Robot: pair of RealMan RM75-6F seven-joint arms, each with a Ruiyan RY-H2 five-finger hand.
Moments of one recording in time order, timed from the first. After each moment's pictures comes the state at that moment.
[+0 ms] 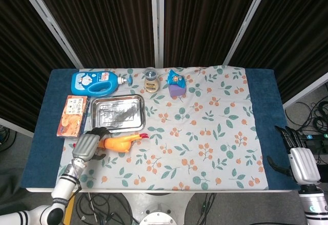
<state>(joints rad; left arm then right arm) -0.42 -1.50 -0.12 -1.61 1.14 1.04 0.38 0.09 -1.10 0.05 -1.63 -1.57 1.48 0.25</state>
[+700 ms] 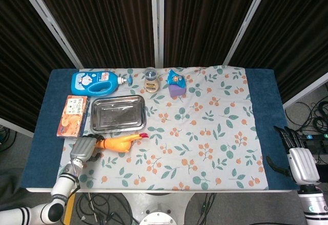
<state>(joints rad) -0.47 -1.50 -0.08 -1.57 0.98 0.99 0.45 0.09 -1.10 0.04 -1.64 -1.57 1.48 0.24</state>
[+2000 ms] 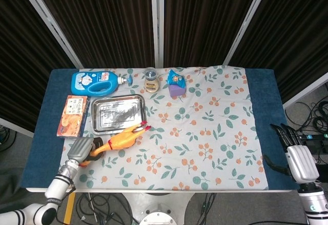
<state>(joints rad) -0.43 -1.49 -0.04 -1.45 1.27 1.01 -0.04 0.12 -1.04 0.04 -1.69 -1.62 1.48 0.25</state>
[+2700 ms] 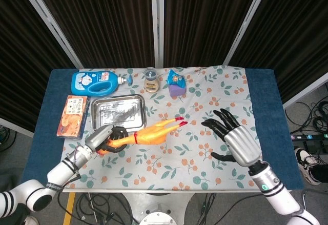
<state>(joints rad) -0.63 -1.26 -0.14 -1.71 1.43 0.84 -0.61 0.41 -1.10 0.17 -1.94 -1.69 1.22 -0.07</state>
